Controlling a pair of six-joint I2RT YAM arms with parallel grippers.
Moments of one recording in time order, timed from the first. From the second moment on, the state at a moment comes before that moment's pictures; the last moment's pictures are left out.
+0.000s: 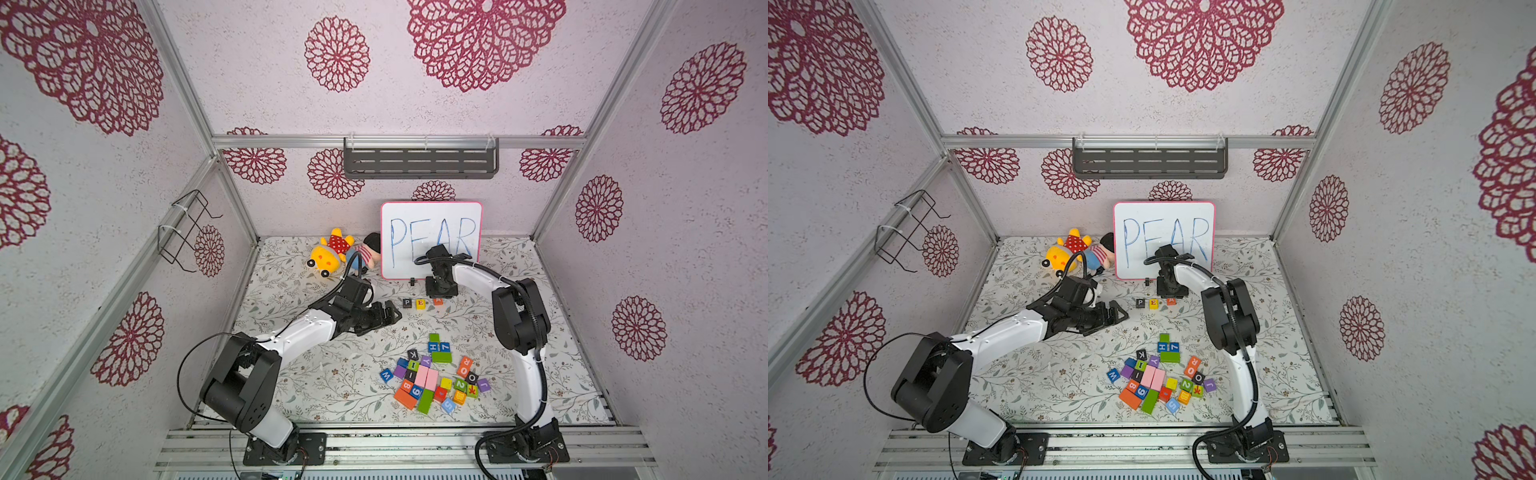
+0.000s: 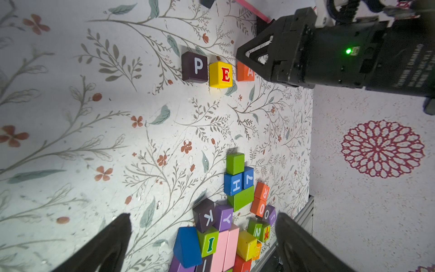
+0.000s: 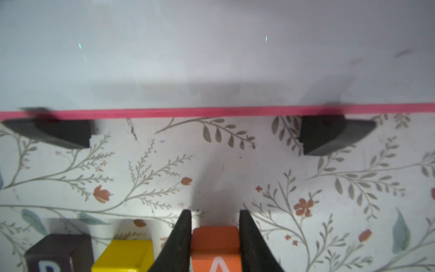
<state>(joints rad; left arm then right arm) -0.53 1.58 0.95 -0.23 0.38 -0.74 0.44 2.23 1.75 -0.79 0.10 0.40</state>
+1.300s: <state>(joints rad) -0.52 1.56 0.92 -0.21 0.38 -0.74 0.46 2.23 1.76 -0.81 0.07 0.53</state>
